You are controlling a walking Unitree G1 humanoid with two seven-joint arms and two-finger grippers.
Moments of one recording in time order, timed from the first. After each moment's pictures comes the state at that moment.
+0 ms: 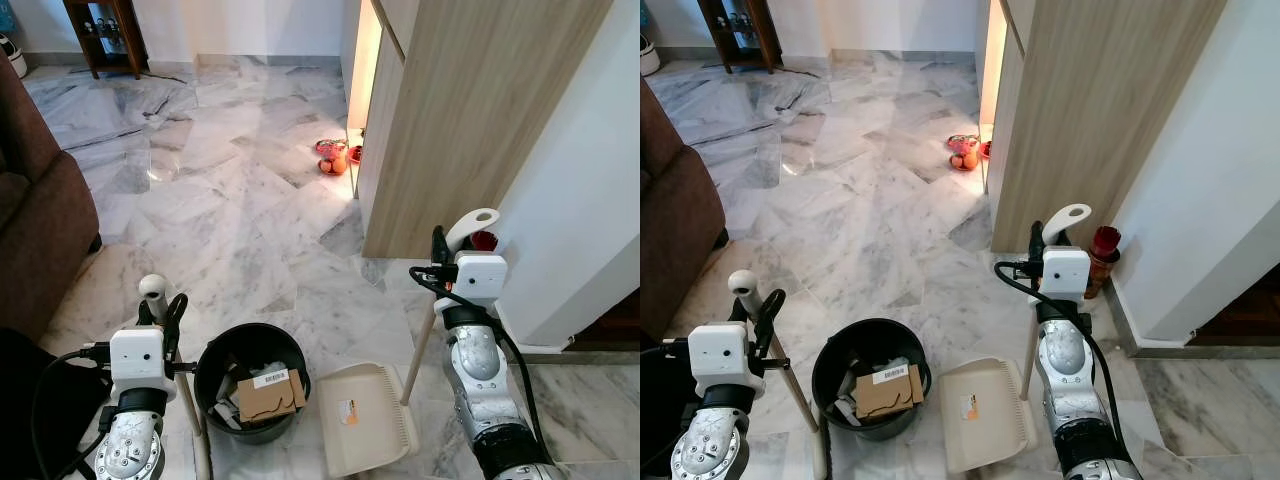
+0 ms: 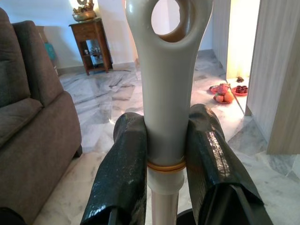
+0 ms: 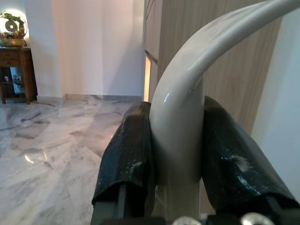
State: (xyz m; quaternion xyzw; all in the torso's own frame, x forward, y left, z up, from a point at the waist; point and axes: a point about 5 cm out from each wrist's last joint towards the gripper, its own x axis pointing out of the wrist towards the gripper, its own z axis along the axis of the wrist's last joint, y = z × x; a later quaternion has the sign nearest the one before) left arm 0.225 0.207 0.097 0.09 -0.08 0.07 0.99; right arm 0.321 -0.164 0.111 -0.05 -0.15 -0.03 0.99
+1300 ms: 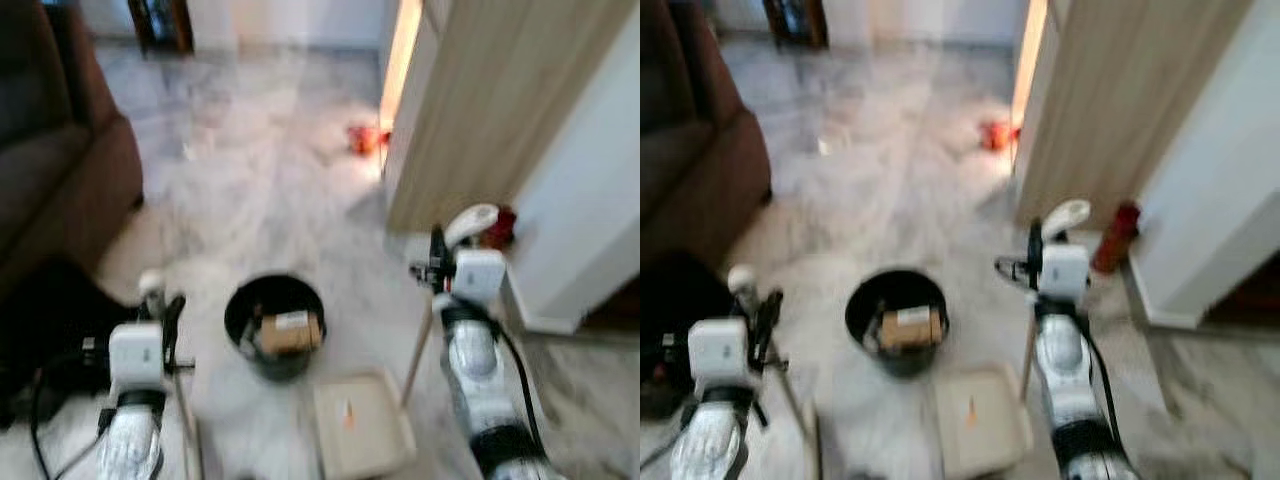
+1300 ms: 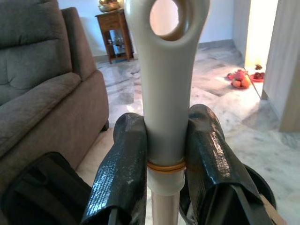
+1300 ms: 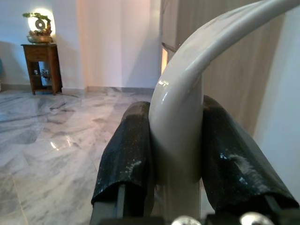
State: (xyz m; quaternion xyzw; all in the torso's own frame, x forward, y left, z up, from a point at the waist) left arm 0.227 0.208 0.097 0.09 -0.08 0.08 0.99; right arm 0.323 -0.162 0.111 -0.04 -0.14 -0.03 0.99
